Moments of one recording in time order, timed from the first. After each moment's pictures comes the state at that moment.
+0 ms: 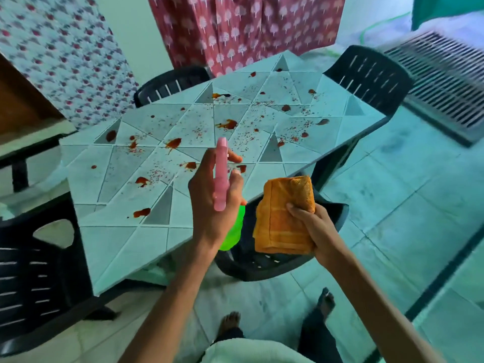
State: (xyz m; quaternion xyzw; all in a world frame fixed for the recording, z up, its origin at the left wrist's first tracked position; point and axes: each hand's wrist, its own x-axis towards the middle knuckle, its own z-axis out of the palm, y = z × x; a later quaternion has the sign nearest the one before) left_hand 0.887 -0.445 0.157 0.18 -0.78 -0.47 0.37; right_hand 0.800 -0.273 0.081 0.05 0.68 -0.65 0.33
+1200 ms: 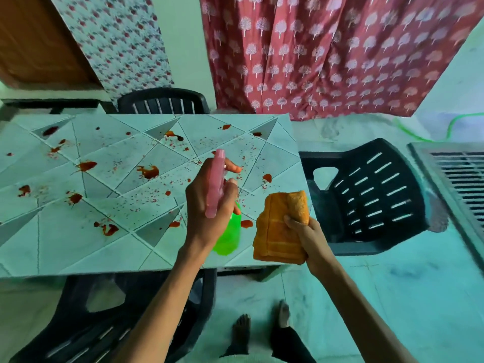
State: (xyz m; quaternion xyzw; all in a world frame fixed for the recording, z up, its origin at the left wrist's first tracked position) left_hand 0.338 -0.309 0.144 0.32 -0.68 -0.46 0.47; right_hand 0.167 -0.190 0.066 -0.10 0.68 -0.55 0.48
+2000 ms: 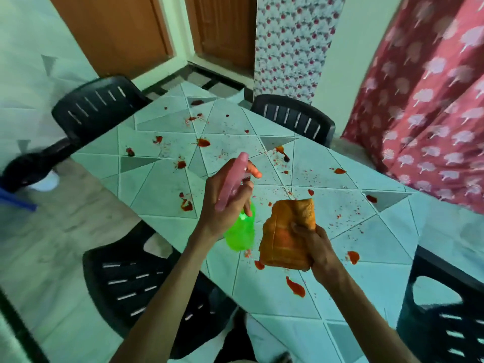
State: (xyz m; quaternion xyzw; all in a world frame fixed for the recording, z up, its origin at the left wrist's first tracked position) left_hand 0.394 -0.417 0.134 0.45 -0.59 -0.35 0.57; right_hand 0.184 -0.402 0.061 -0.29 0.60 -0.37 0.65
